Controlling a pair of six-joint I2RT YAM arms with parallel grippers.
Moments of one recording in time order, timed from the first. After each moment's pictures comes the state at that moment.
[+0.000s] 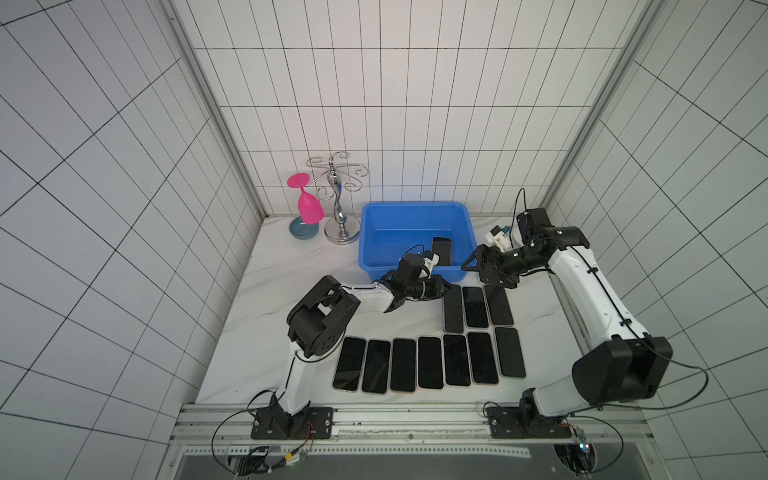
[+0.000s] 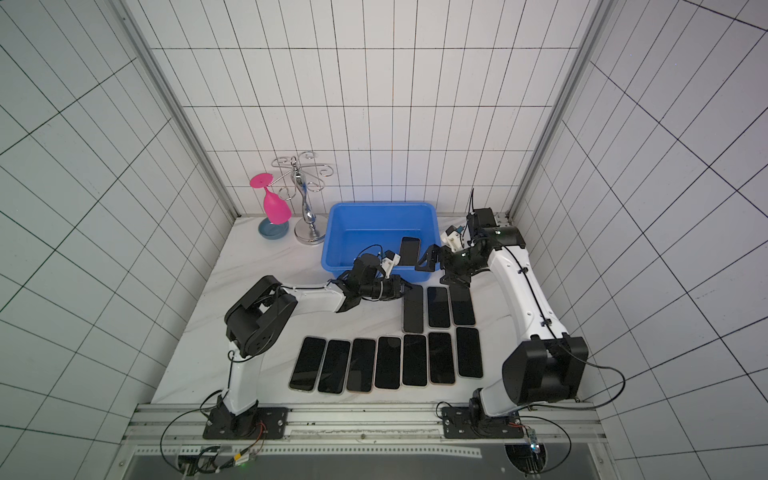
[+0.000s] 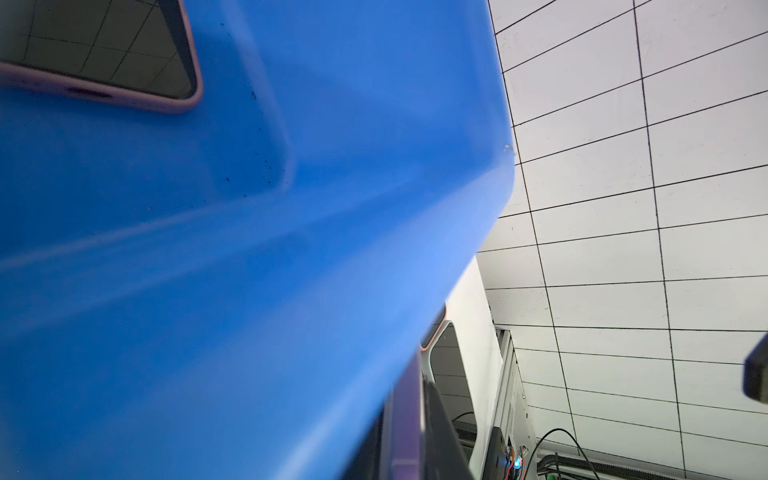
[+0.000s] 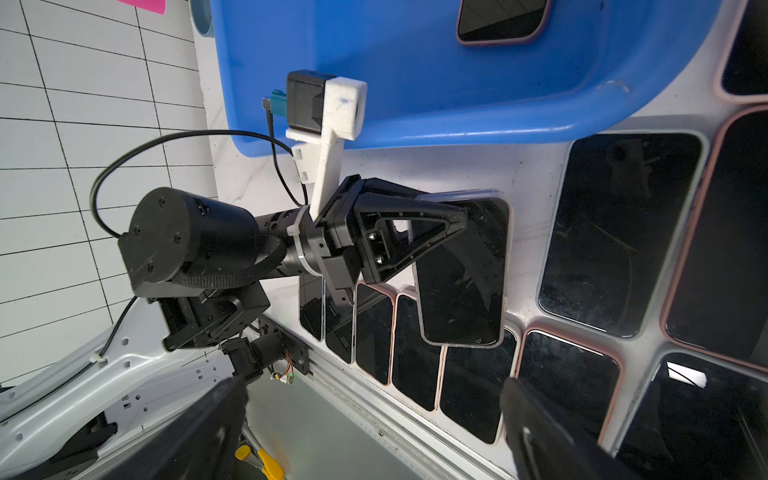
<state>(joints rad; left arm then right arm) -0.75 2.08 1.24 0.36 0.55 -0.89 0.19 1.50 1.51 -1.24 -0.67 0.24</state>
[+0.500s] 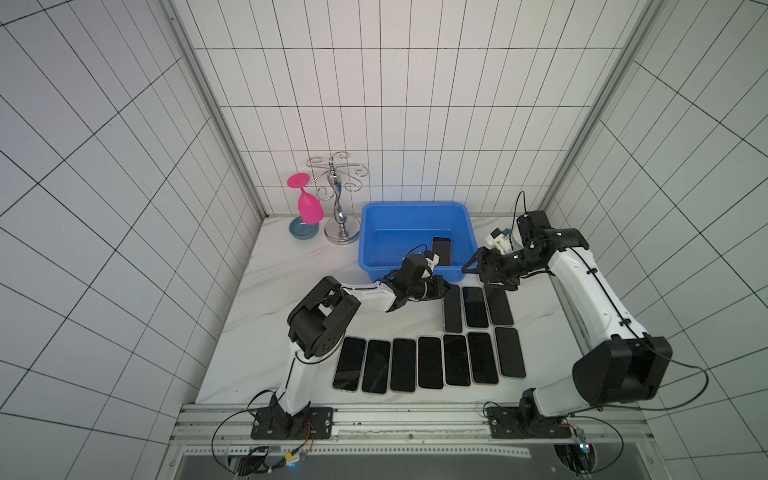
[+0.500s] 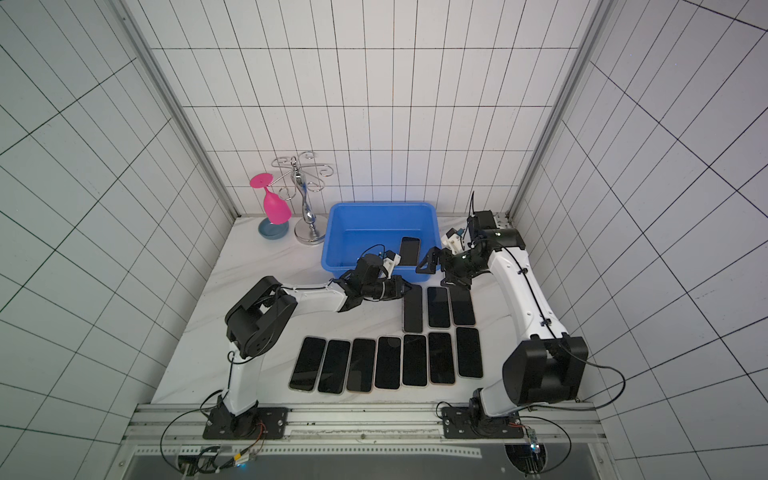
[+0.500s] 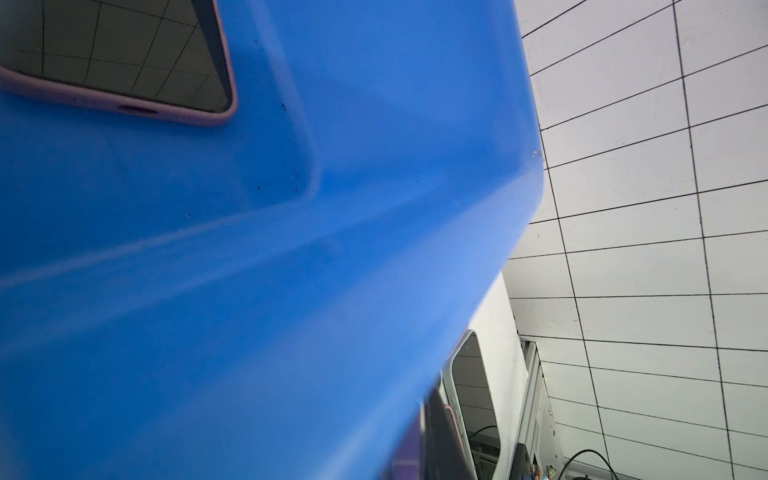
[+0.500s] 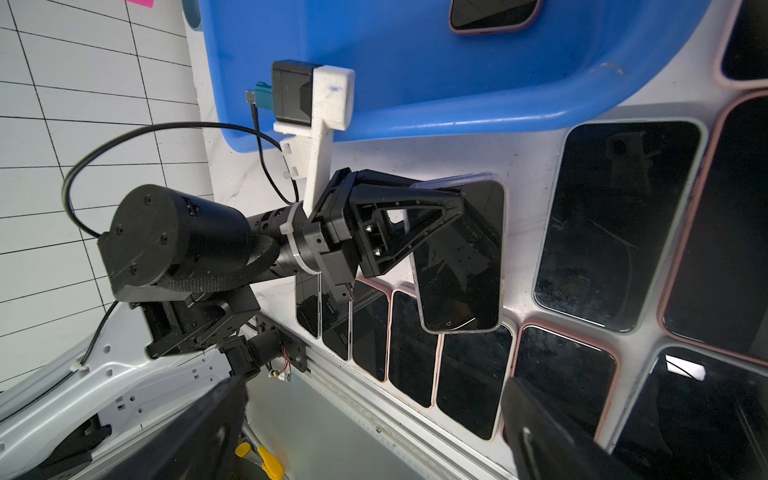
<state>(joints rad) -0.77 2.08 1.27 0.27 0.46 -0.85 0.18 1.49 1.47 -1.24 -0.67 0.23</state>
